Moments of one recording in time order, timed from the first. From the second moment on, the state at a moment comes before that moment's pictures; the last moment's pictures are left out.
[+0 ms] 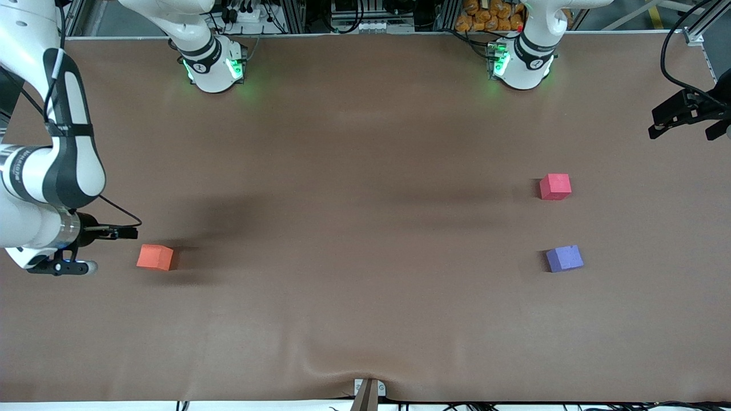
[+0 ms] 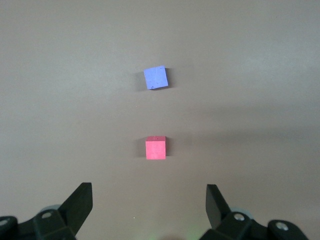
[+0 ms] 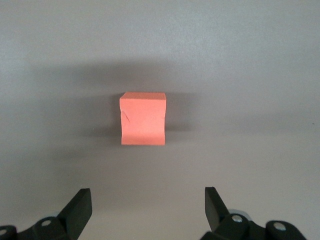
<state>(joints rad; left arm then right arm) -0.05 -0.02 0.04 -1.49 0.01 1.48 0.04 -0.08 0.48 -0.06 -1.62 -0.02 1.93 -0.09</state>
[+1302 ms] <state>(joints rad) -0.06 -0.01 0.03 -1.49 0.01 1.48 0.04 -0.08 0.71 -0.06 -1.63 0.07 2.19 -0.08</state>
